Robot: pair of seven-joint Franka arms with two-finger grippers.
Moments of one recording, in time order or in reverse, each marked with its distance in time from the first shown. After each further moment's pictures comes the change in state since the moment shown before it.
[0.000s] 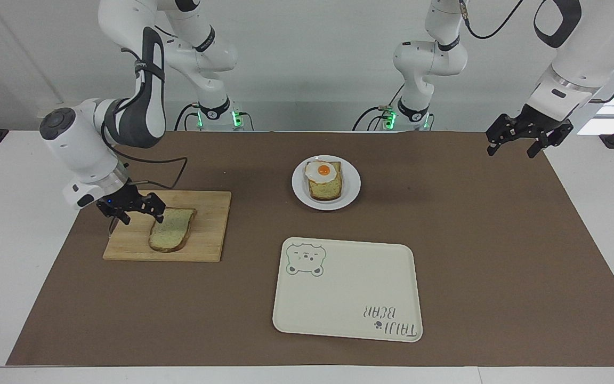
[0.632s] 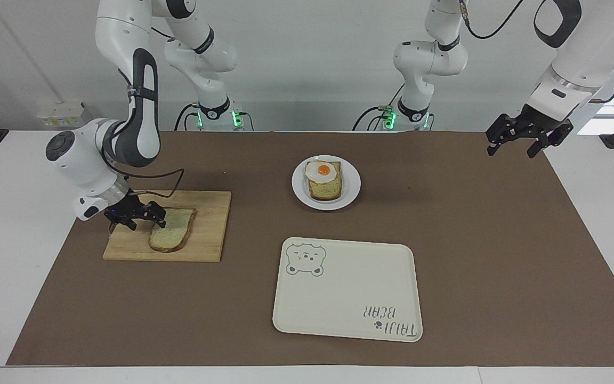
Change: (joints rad) left arm 0.000 0.000 0.000 0.000 0.000 0.000 0.000; right arm -0.046 0.042 0.007 -0.104 0.081 0.105 -0.130
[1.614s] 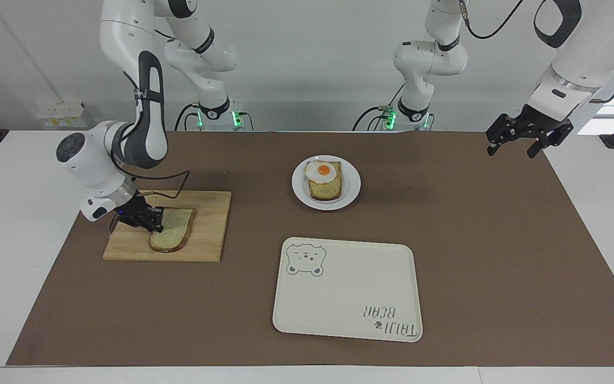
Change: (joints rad) left arm 0.000 0.000 0.000 0.000 0.000 0.000 0.000; right arm 0.014 -0.004 0.002 -0.026 0.006 0.030 -0.011
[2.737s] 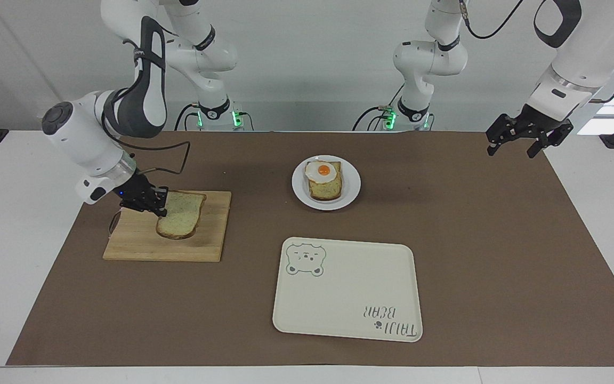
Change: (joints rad) left arm 0.000 0.000 0.000 0.000 0.000 0.000 0.000; right arm 0.053 -0.128 0.012 0.135 0.000 -0.292 0.039
